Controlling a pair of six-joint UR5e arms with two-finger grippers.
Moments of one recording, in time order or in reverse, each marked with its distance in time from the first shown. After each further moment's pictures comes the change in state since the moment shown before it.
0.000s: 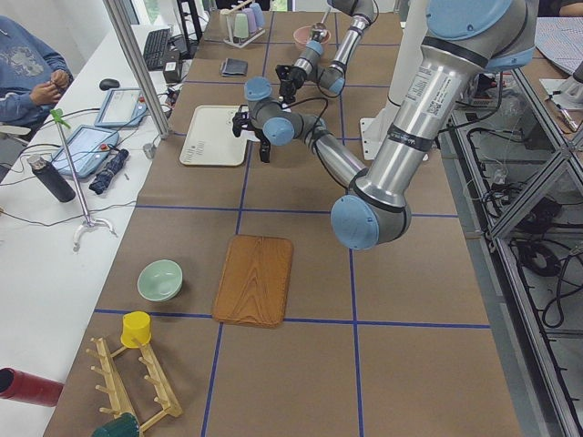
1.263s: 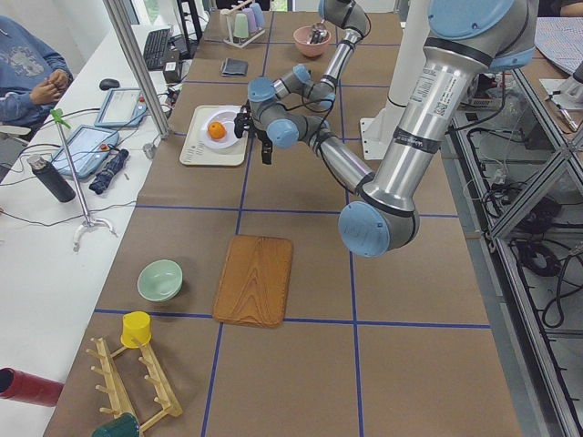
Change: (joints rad) left arm -0.015 0.056 -0.064 0.000 0.000 0.001; right arm 0.011 0.282 -0.267 -0.429 -0.380 0.128
